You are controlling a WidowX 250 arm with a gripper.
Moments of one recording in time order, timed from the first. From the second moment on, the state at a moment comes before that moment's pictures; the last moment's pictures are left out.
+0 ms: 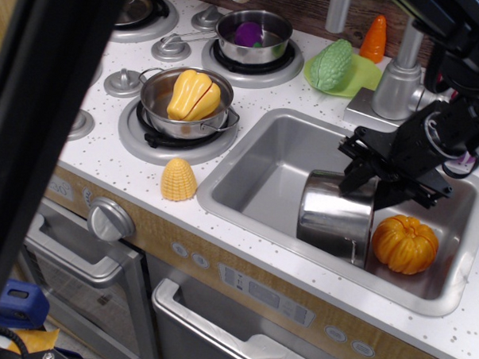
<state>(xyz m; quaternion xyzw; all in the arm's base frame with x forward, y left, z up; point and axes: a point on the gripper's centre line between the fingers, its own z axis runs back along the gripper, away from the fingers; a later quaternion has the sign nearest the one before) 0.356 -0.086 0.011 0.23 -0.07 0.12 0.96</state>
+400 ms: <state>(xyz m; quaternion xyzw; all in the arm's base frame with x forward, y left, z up) 0.363 -0.070 0.017 0.21 -0.08 0.11 0.97</state>
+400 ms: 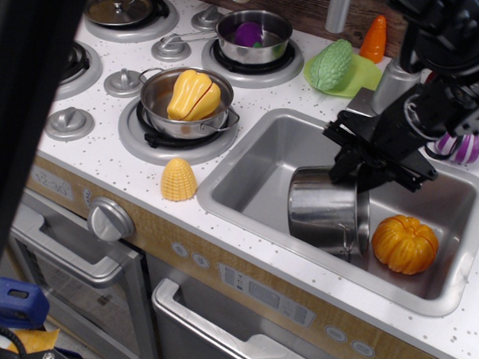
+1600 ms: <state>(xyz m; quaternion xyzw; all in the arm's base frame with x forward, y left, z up) 0.358 -0.045 -0.018 0.03 -0.14 0.08 0.99</state>
